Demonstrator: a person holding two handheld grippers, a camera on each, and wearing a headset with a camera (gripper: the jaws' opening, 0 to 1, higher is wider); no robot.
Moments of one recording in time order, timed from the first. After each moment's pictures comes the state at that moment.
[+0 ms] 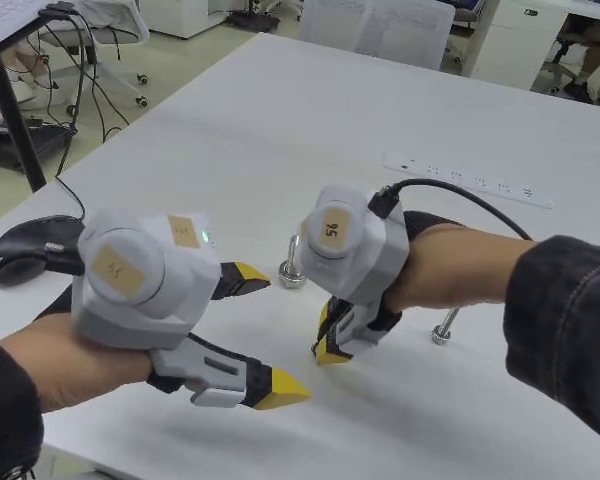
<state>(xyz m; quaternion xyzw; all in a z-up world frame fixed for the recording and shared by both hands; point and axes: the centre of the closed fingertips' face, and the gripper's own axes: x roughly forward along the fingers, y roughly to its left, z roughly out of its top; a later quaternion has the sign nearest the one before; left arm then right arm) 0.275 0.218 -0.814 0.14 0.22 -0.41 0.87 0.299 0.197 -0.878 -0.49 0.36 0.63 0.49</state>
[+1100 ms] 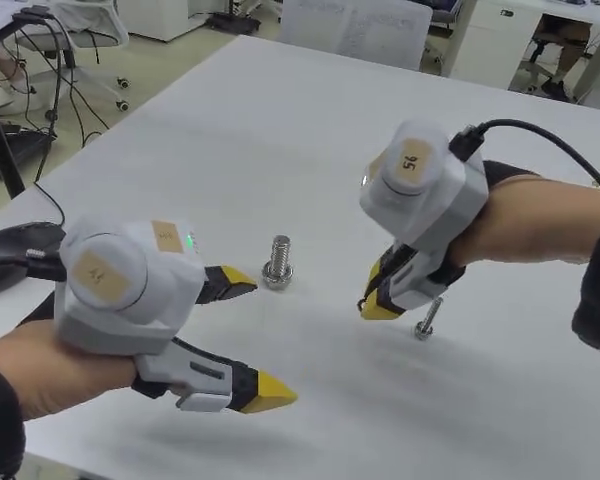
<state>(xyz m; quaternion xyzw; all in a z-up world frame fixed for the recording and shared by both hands) 0.270 0.216 -0.815 0.14 0.22 -0.42 0.87 0.337 0.147 -0.823 -0.46 0.37 0.58 0.56</state>
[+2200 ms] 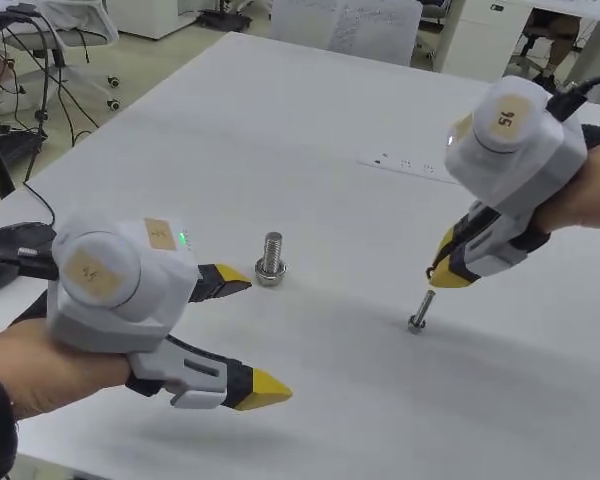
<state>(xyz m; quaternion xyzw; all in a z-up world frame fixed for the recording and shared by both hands) 0.269 0.215 -0.817 0.14 0.23 -0.42 0.87 0.369 0.082 -0.797 -0.45 0.39 0.53 0.61</state>
